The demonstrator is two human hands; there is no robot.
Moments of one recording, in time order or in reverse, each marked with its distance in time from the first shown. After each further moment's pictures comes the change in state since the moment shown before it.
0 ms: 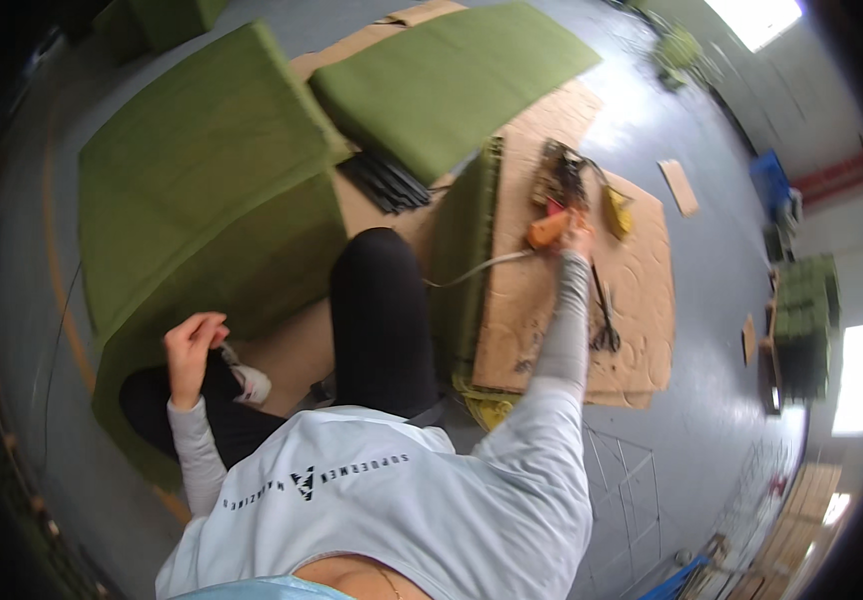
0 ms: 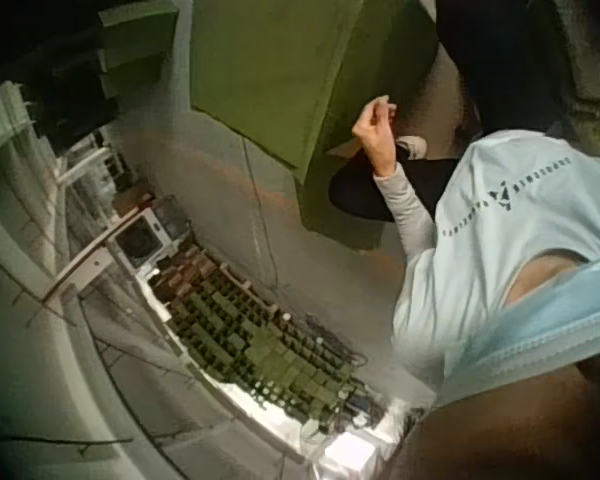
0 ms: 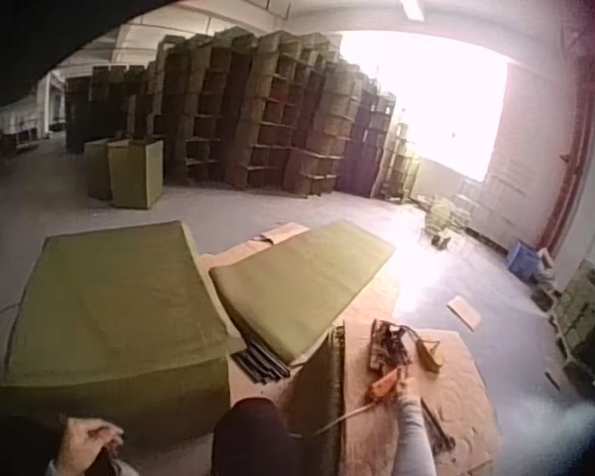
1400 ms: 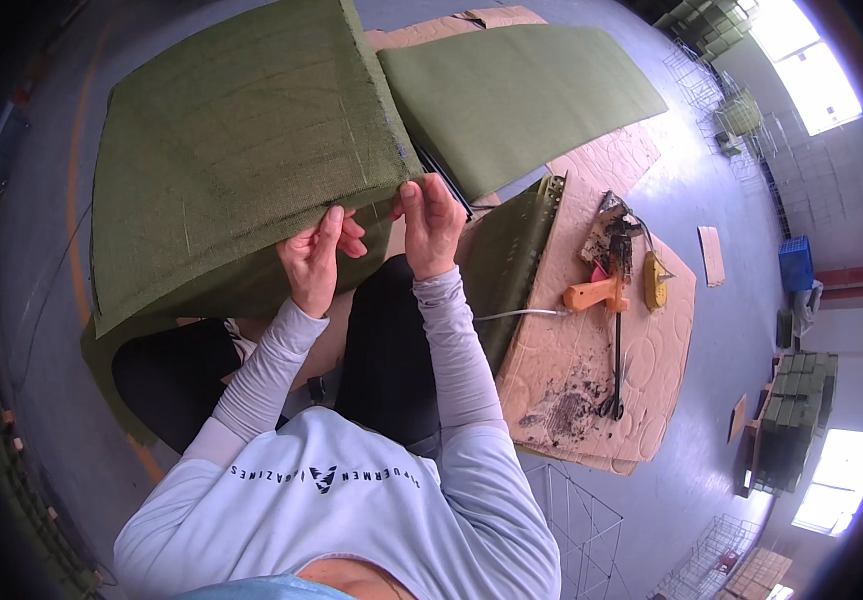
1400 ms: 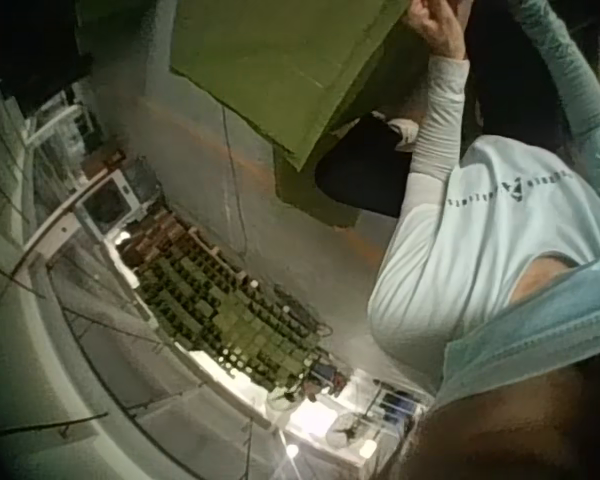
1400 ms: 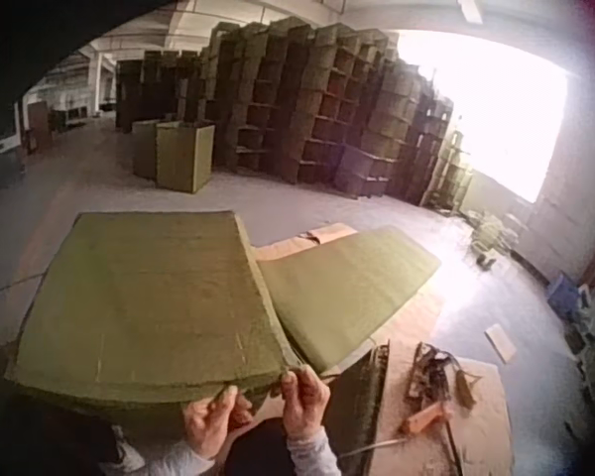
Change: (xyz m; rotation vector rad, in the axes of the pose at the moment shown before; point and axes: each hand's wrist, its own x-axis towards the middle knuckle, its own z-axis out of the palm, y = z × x) left_hand 0.115 0.047 0.158 -0.609 0.242 0.254; right_hand -0.355 -0.283 0.105 0.975 -0.525 -0.975
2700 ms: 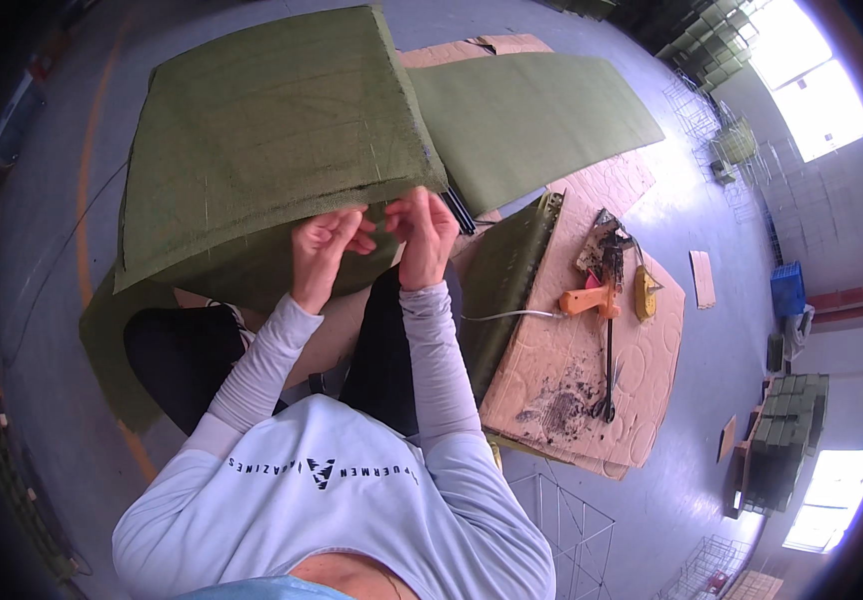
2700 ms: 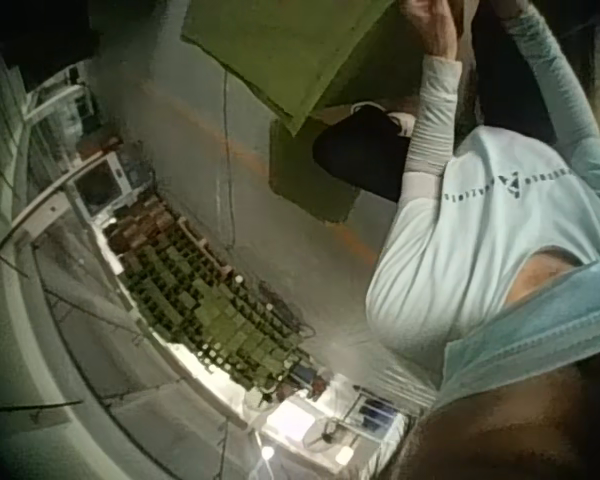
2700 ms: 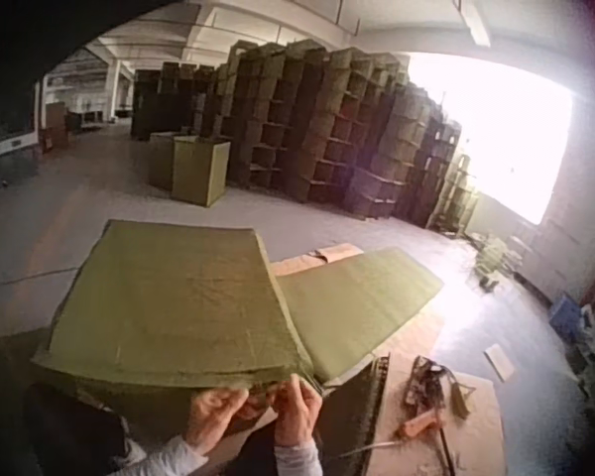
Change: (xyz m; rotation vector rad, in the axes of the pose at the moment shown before) left_hand -0.014 0.020 -0.024 -0.095 -0.072 -0.074; right_hand -0.031 -0.024 0.032 0.471 0.158 0.381
